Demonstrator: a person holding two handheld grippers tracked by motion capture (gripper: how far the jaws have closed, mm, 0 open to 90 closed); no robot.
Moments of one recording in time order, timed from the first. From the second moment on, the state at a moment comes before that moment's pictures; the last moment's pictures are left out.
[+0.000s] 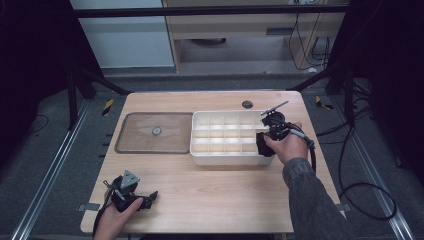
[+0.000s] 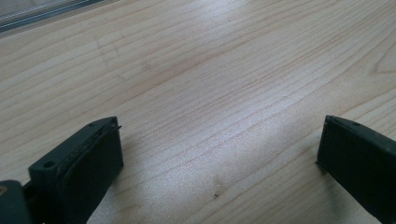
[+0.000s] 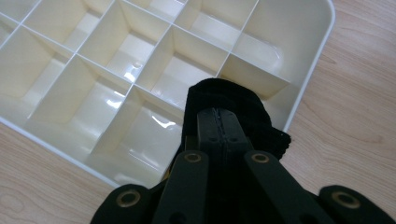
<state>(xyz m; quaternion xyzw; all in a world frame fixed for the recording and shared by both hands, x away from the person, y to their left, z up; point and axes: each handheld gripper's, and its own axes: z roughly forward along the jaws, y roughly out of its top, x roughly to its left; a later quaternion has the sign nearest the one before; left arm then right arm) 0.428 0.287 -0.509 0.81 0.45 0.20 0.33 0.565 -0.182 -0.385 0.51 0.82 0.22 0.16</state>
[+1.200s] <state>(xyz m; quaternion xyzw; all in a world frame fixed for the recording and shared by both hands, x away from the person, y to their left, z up) 0.428 0.286 -0.509 0.81 0.45 0.20 0.33 0.572 -0.191 -0.415 0.53 0.81 0.21 0.13</state>
